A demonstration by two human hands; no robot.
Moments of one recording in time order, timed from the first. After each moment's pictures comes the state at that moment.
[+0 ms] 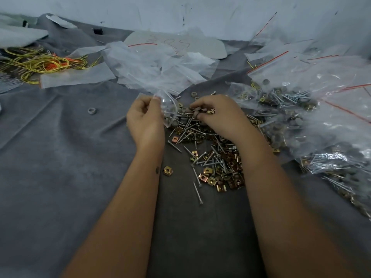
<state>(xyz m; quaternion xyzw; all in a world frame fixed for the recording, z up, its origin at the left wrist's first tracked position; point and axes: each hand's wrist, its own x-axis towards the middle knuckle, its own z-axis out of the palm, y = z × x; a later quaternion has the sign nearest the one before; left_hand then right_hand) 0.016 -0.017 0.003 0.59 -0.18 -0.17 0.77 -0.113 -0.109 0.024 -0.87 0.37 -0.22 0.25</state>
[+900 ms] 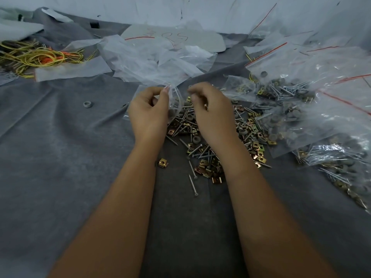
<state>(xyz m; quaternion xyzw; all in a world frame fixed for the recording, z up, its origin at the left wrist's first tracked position) 0.006 -0.015 0.002 0.61 -0.30 -0.14 0.71 -0.102 -0.068 0.012 -0.80 0.37 -0.42 0.23</state>
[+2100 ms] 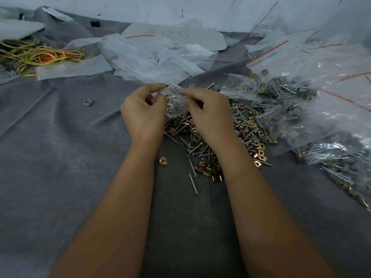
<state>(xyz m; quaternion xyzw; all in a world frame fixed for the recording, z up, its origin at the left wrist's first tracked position) 0.015 -0.012 -0.002 0.66 -0.33 -0.05 0.68 -0.098 -0.067 0.012 -0.80 0.34 -0.42 0.25</state>
